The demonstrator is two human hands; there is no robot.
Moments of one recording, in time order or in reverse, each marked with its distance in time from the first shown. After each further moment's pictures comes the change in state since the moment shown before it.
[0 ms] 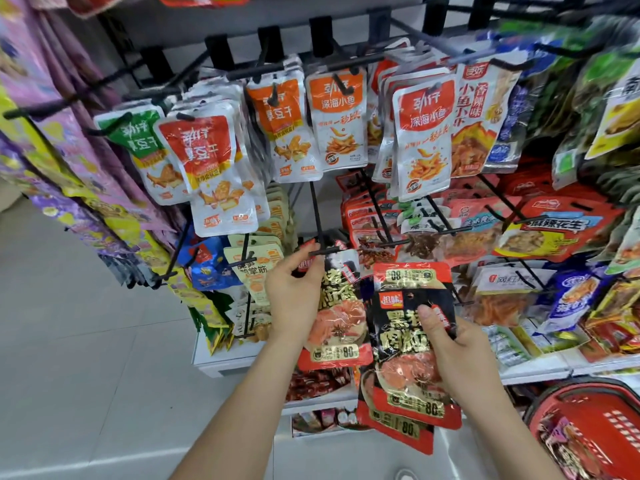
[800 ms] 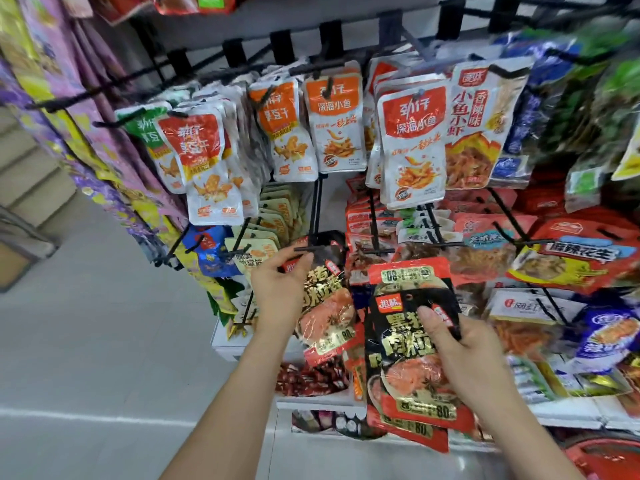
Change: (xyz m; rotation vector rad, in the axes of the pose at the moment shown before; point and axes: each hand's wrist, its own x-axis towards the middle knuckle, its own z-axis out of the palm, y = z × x) left_hand -0.004 0.000 0.013 -0.017 0.172 0.049; right_hand 0.039 0.010 -0.042 -0.051 -0.189 -0.167
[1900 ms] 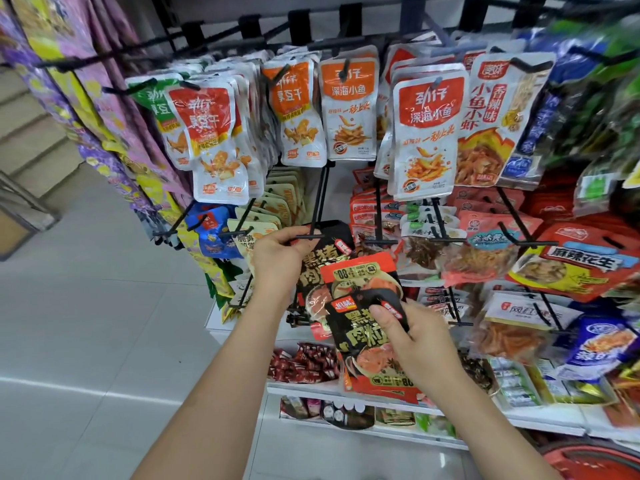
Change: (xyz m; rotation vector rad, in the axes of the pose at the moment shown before) left_hand 0.011 0.013 0.002 -0.102 -0.044 -0.259; right_hand 0.010 -0.003 0.032 -0.182 -0.204 -0.253
